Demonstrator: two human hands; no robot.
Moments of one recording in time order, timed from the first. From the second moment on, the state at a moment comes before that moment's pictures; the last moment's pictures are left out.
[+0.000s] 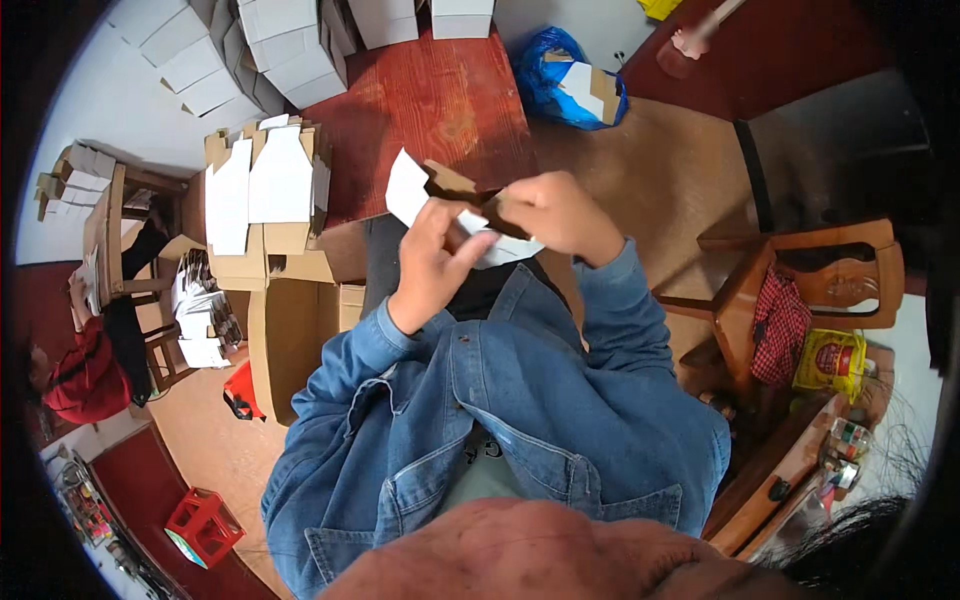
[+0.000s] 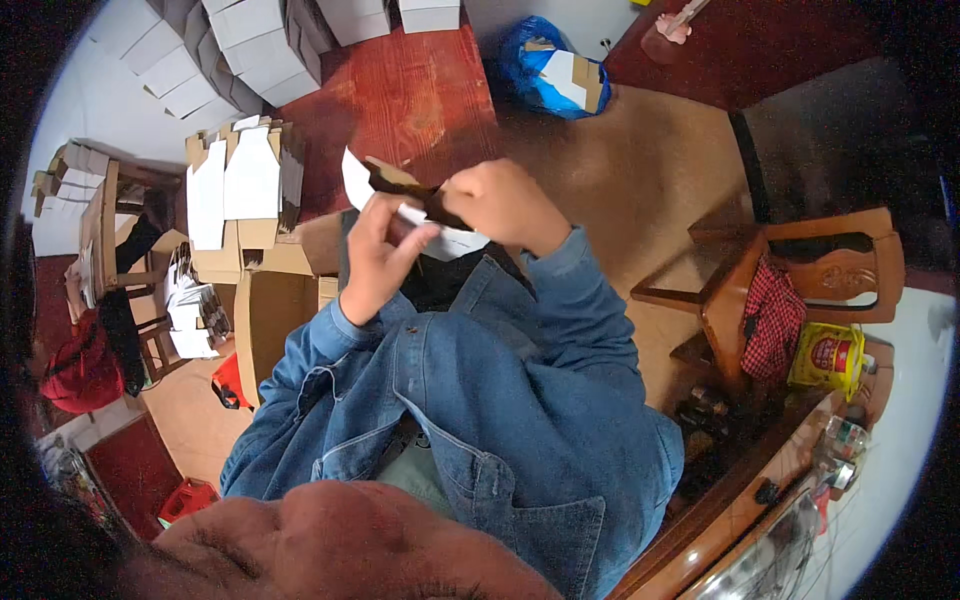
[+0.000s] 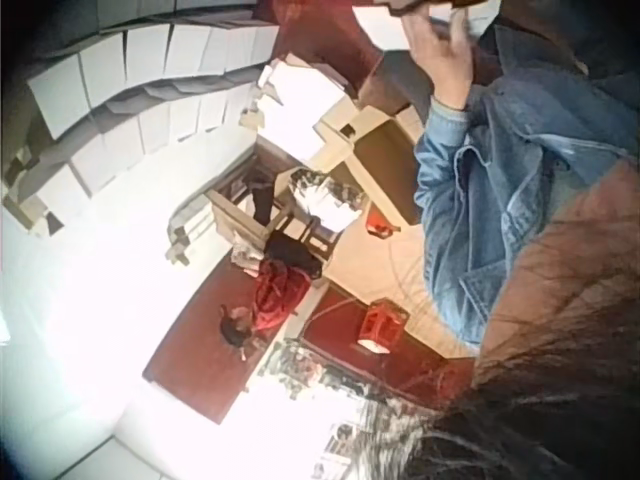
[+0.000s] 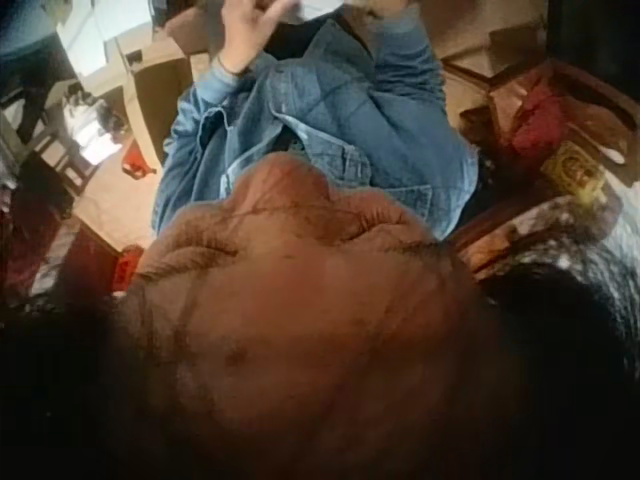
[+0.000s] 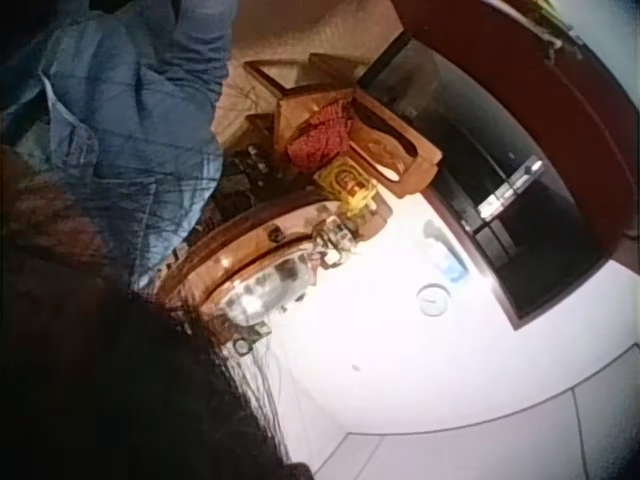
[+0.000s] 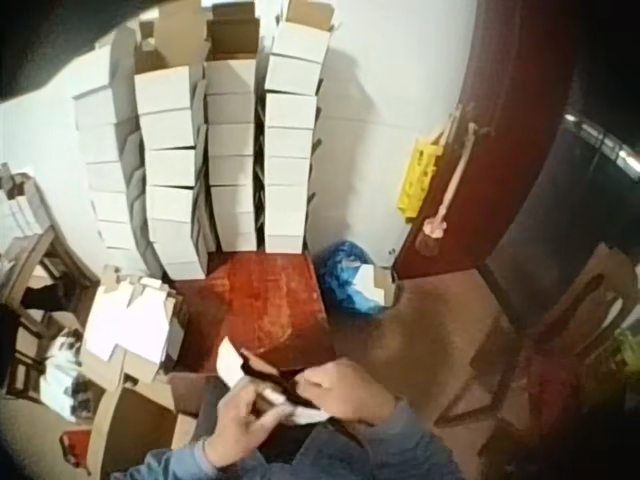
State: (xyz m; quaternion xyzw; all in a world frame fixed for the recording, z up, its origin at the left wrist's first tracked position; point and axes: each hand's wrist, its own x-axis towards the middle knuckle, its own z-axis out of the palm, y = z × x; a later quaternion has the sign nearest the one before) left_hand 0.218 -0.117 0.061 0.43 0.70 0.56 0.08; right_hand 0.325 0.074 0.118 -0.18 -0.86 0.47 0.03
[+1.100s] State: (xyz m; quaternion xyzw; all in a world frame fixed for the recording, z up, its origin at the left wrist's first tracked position) left_hand 0.225 -0.117 0.014 0.42 0.82 0.39 0.09; right_hand 0.344 0.041 0.014 -0.19 -0.65 0.70 0.23
